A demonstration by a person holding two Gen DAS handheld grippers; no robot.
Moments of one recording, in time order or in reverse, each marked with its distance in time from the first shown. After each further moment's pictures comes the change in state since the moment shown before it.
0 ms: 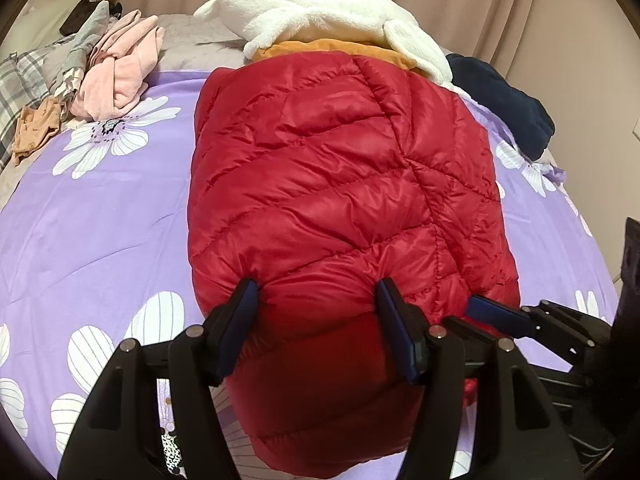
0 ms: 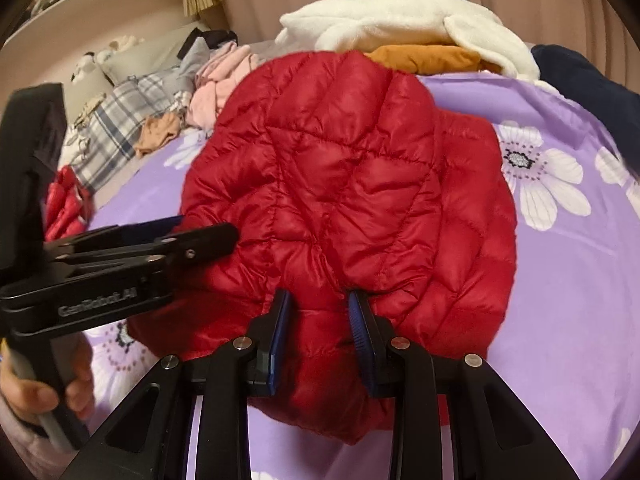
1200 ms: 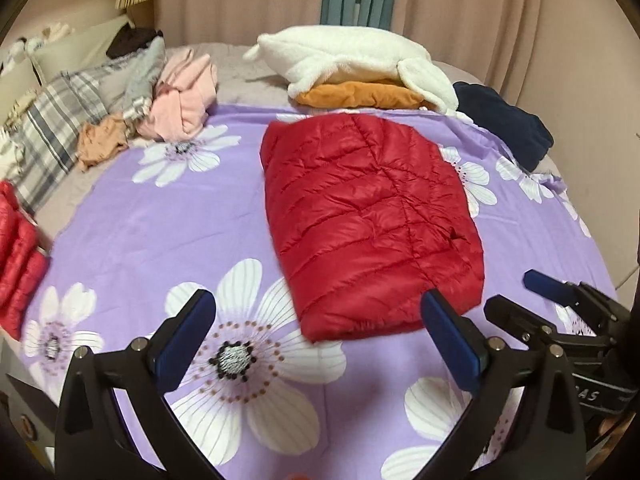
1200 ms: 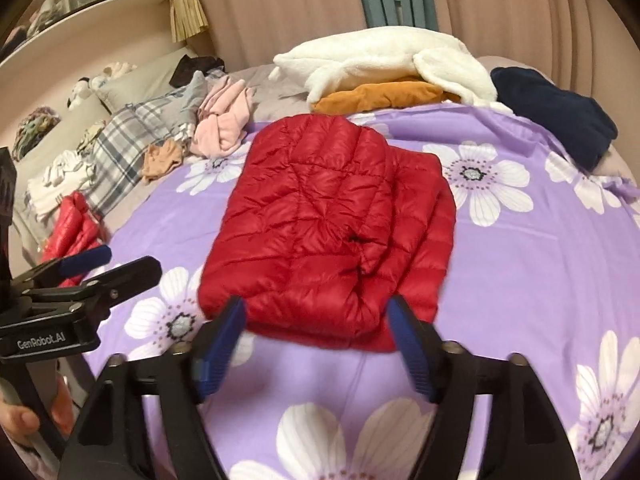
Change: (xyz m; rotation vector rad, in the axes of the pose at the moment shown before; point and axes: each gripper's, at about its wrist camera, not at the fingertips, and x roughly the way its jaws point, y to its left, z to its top) left arm -0.136 -0.010 -0.034 0.002 -0.076 0.143; right arm -0.095 0.016 -0.008 0.062 -0.062 -0.049
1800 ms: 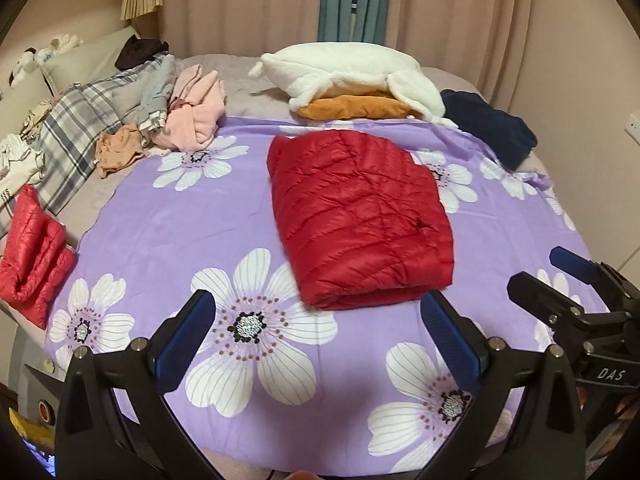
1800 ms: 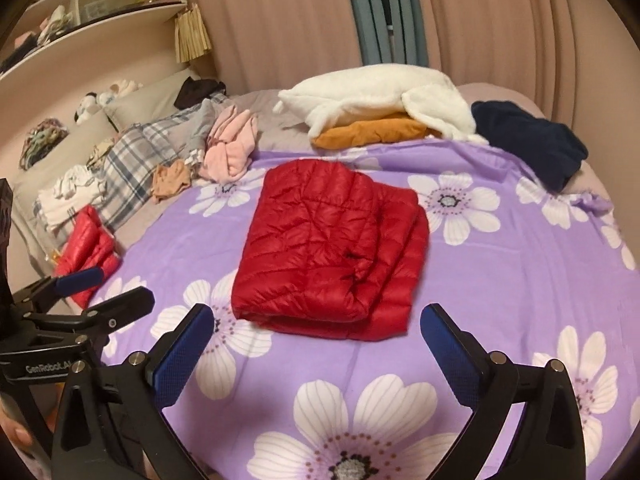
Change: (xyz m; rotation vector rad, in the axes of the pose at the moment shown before) left arm -0.070 -0.012 -0.013 0.006 -0.005 0.010; right arm -0.068 0.018 -0.001 -0.011 -0.086 -0.047
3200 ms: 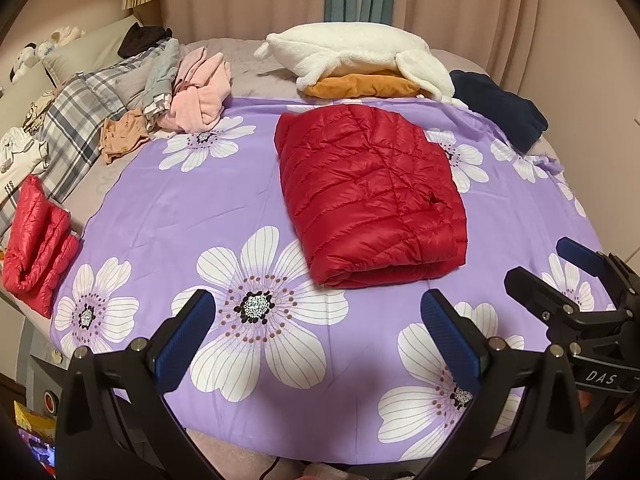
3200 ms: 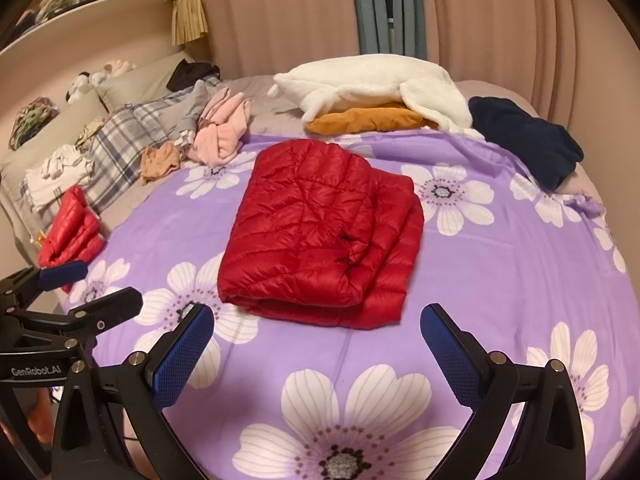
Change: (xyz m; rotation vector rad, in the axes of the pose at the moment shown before) left arm 0.011 0.000 -0.010 0.002 0.064 0.040; right arm 0.010 0.009 -0.011 -0.032 0.043 -0.054
